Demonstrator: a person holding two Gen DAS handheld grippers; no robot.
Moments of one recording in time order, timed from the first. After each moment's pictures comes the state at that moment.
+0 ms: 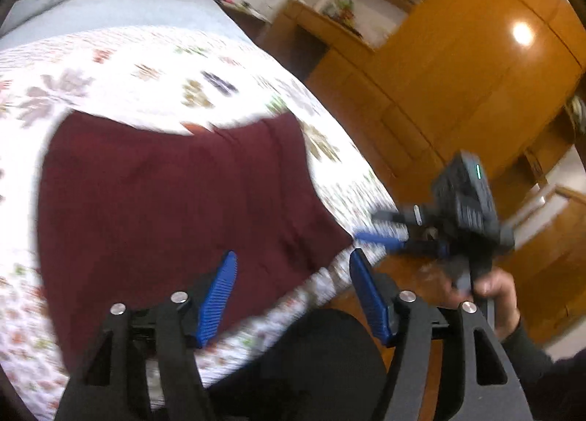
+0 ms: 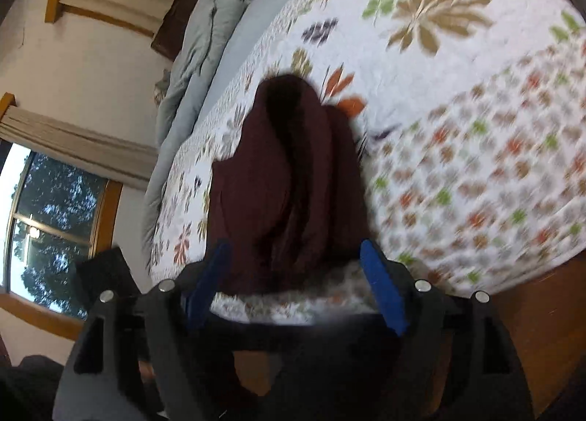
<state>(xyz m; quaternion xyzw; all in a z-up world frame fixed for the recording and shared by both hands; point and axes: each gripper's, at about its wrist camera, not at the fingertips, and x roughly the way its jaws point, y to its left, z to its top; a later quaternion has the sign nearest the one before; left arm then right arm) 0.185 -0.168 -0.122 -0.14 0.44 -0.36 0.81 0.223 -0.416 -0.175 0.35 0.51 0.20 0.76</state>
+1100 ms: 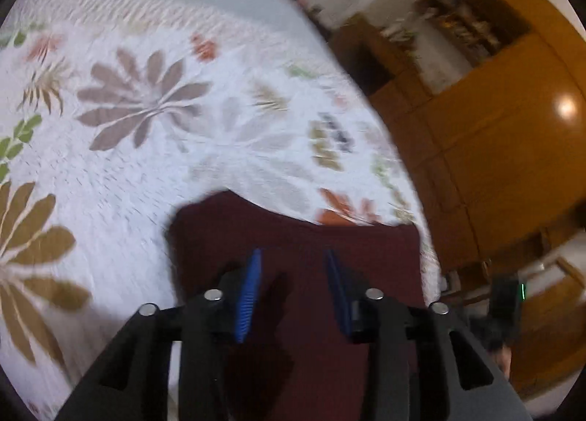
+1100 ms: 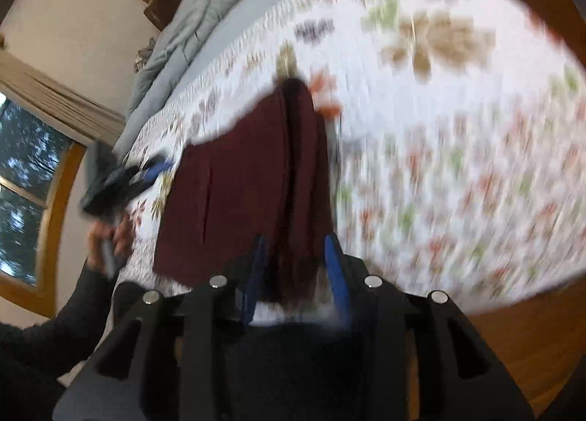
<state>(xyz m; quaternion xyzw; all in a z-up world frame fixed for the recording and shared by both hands) 0.325 -0.056 -0.162 -0.21 0.48 -0.31 0.79 0.229 -0.409 -0.160 0.23 0.52 0.16 0.81</state>
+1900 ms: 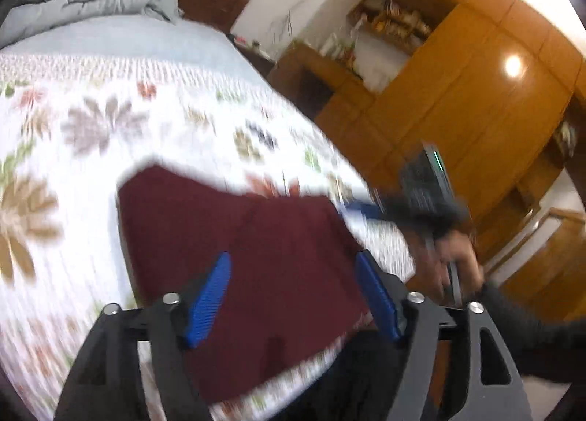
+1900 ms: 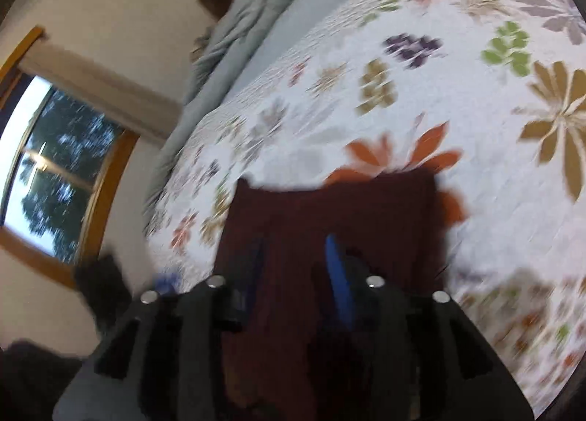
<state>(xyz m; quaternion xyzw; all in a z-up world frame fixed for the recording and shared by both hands) 0.240 -0.068 -0.126 -0.19 0.38 -0.37 0.83 0.331 -0.363 -0.173 0.26 0.51 0.30 0.76</state>
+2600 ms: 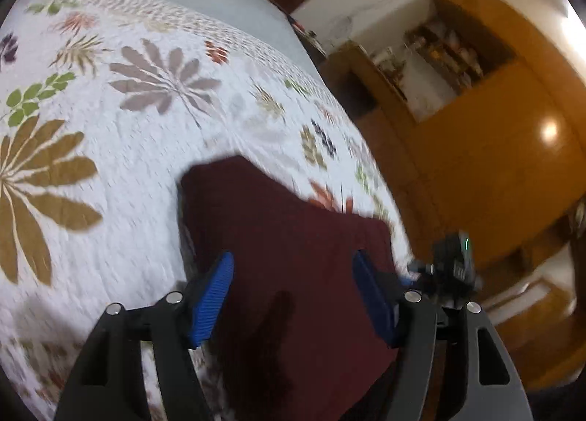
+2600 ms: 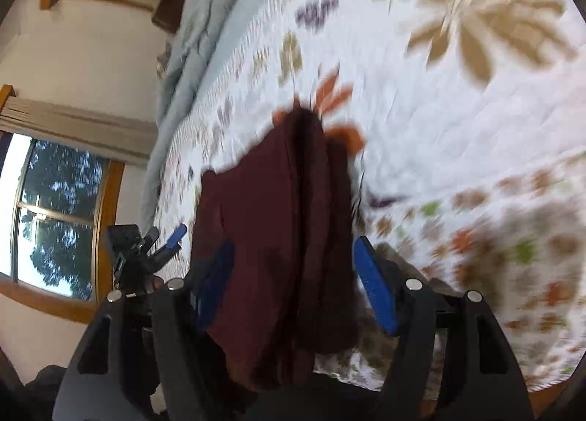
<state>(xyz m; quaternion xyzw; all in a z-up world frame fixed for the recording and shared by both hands) 0.283 -0.028 -0.179 -0.26 0.45 -0.31 0.80 0.328 -0.420 -0.225 0.33 0.56 0.24 0.72</state>
